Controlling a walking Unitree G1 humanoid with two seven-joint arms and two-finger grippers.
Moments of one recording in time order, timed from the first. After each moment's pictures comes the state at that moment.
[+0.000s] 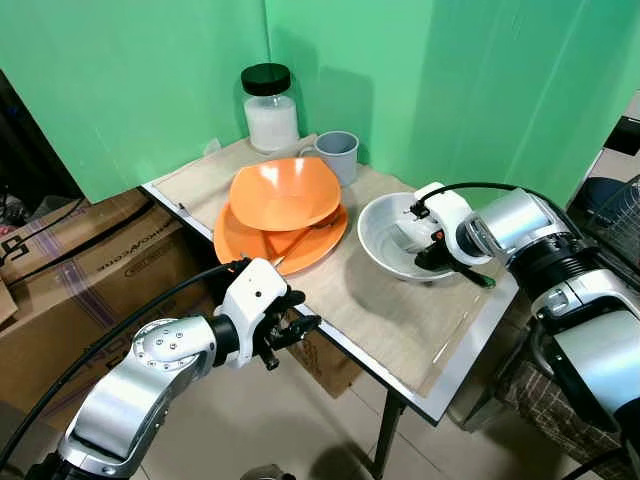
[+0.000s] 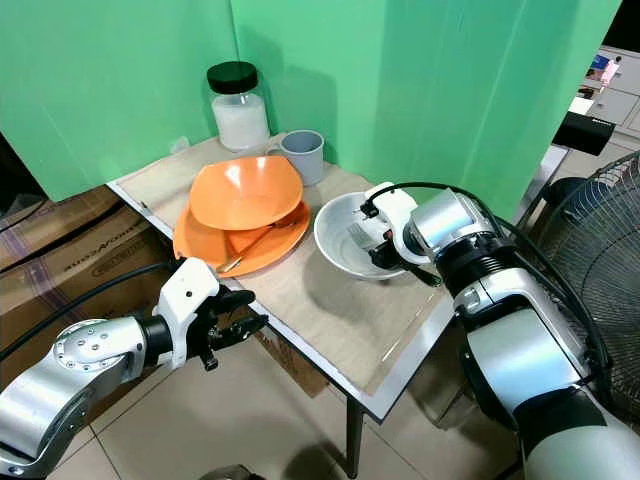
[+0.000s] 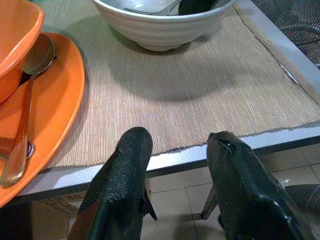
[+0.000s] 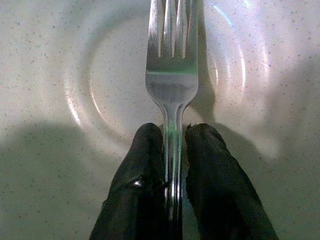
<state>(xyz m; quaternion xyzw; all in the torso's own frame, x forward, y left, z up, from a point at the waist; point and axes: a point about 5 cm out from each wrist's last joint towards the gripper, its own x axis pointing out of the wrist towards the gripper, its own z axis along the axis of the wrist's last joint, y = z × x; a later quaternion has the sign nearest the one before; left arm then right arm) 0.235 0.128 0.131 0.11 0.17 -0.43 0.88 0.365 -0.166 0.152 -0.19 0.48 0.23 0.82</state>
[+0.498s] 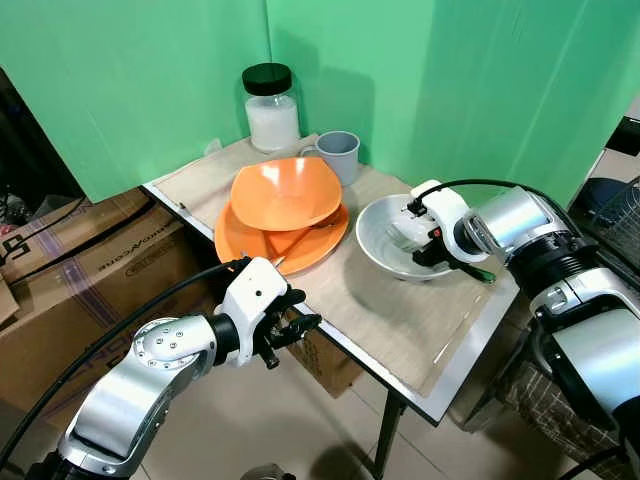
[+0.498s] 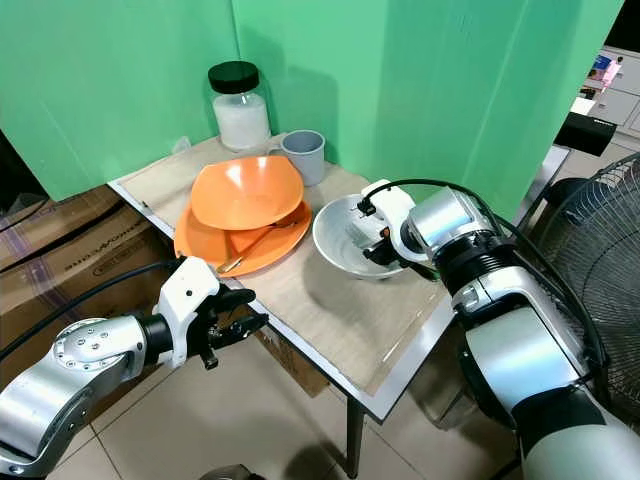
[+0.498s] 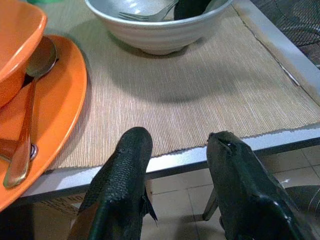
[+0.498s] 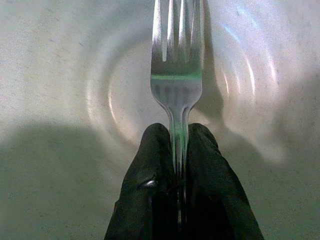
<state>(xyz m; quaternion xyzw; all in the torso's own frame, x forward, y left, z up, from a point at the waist) 0.236 0.128 0.132 0.11 0.17 -0.43 0.88 0.367 -0.161 0.155 -0.19 0.47 0.26 0.82</state>
